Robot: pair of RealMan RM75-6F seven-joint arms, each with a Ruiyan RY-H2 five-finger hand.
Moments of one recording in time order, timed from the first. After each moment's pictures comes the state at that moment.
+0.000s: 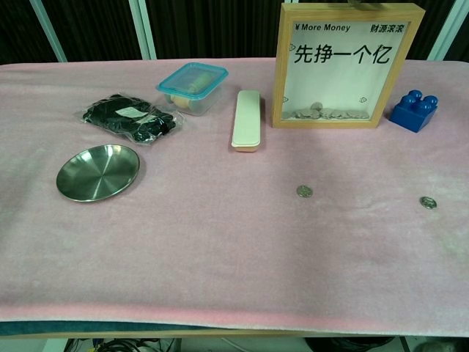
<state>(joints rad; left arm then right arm) -0.10 -1.07 -0.07 -1.73 1.30 1.37 0.00 1.24 -1.22 0.24 -1.23 -0.29 0.58 -0.46</state>
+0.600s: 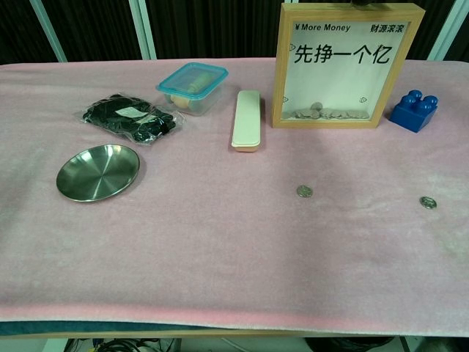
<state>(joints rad) -0.10 -1.07 -0.07 -1.73 1.29 1.37 0.01 1.25 -1.23 0.20 -1.21 -0.31 0.58 -0.42</state>
